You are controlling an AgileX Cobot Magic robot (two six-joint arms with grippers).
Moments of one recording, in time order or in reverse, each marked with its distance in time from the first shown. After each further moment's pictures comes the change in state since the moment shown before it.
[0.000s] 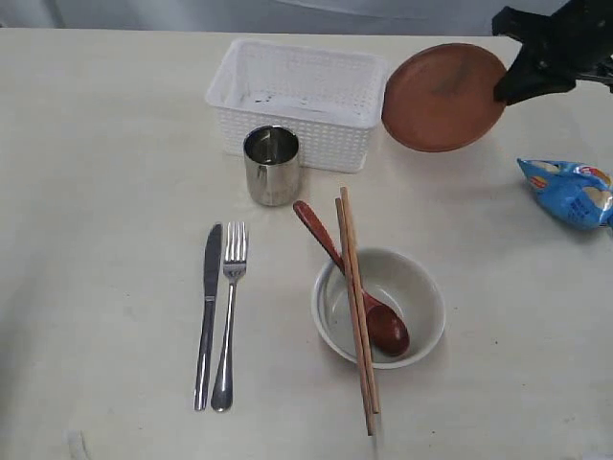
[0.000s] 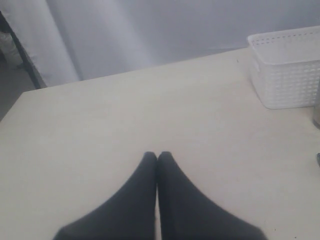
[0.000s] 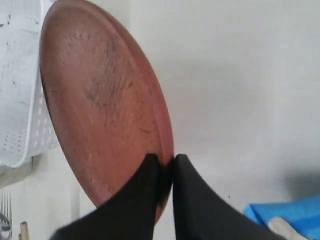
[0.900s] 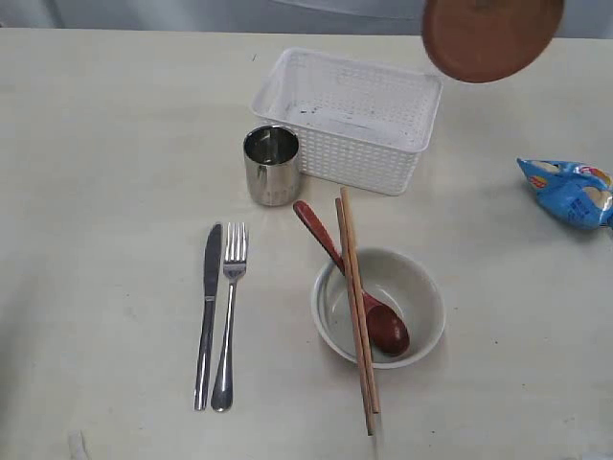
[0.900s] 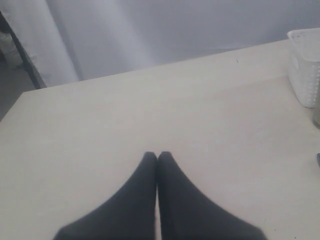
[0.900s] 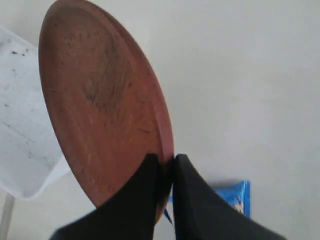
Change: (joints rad) left arm 0.000 0.000 0.000 0.000 0.000 0.000; right arm 0.058 -0.050 -0.388 -0.356 0.237 0.025
